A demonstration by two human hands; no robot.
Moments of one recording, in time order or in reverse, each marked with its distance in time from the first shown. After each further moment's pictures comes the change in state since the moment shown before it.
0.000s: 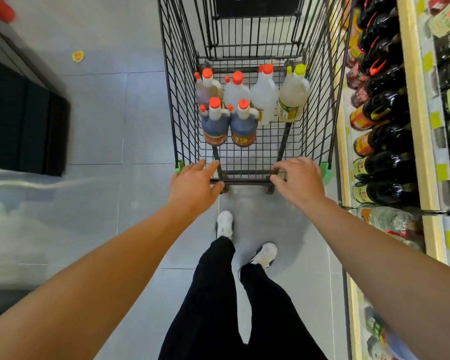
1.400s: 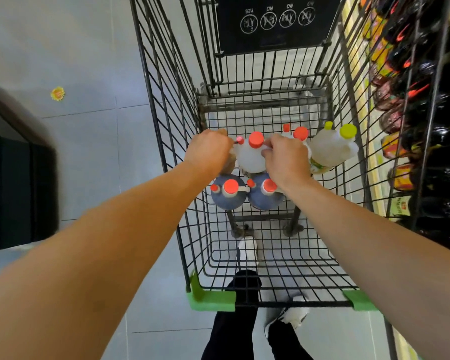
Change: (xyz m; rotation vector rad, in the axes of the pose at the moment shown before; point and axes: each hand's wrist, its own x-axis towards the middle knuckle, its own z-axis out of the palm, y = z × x) left_hand 0.339 -0.052 -0.079 0.229 -0.008 0.228; right_hand 0.302 -0.099 0.005 0.187 0.135 0.163
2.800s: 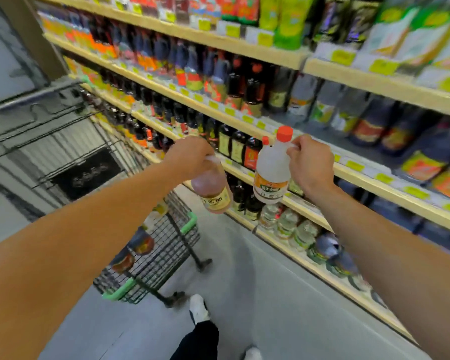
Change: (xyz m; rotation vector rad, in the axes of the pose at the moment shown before) left_hand -0.371 0.337 -0.250 0.179 0.351 0.943; right_hand -0.566 0.135 -0.348 0.007 0.932 0.615
